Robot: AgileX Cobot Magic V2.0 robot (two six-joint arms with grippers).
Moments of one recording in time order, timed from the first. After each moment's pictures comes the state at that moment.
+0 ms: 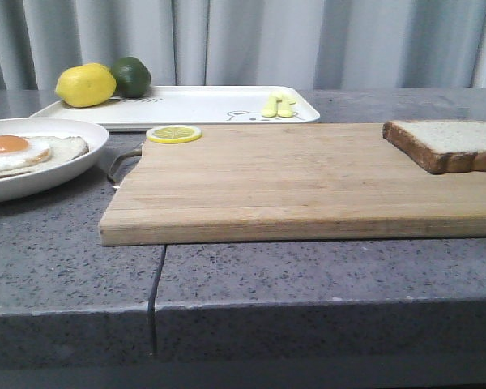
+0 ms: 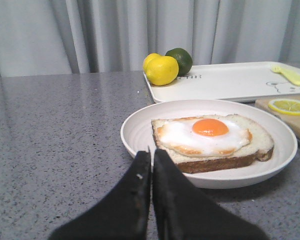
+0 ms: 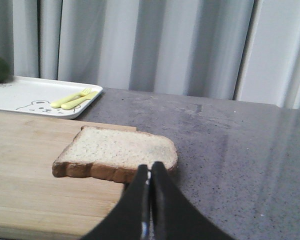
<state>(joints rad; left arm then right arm) -0.06 0.00 0.00 -0.08 0.10 0.04 0.09 -0.01 0.03 -0.12 -0.03 0.07</state>
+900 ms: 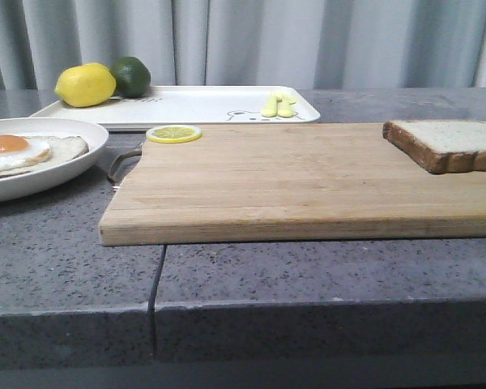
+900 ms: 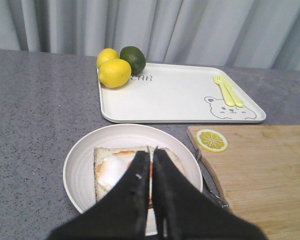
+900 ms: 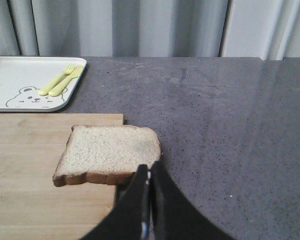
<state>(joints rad) -0.06 0.42 -0.71 -0.26 0.65 0.04 0.09 0.25 -0.49 -0.11 0.51 0.14</state>
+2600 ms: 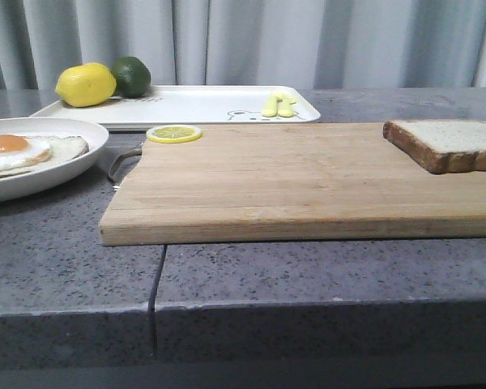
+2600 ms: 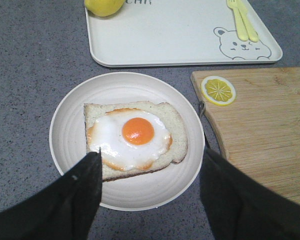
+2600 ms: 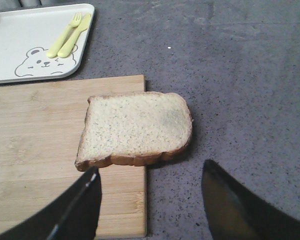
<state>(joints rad) -0.06 0.78 -0.93 -0.26 0.85 0.04 0.09 0.57 -0.62 0.03 0.55 0.14</state>
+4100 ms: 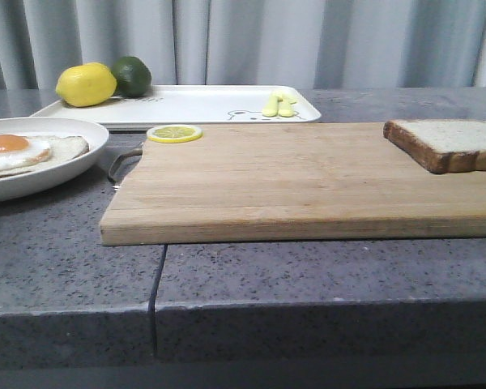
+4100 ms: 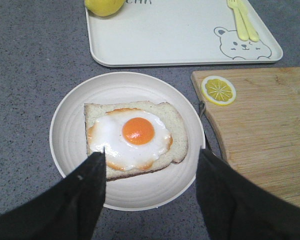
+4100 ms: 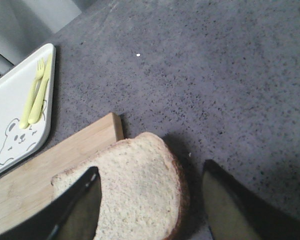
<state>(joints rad) -0.06 0.78 -0.93 -0.25 0.85 0.04 -0.38 1.13 -0.62 1.34 0.45 -0.88</state>
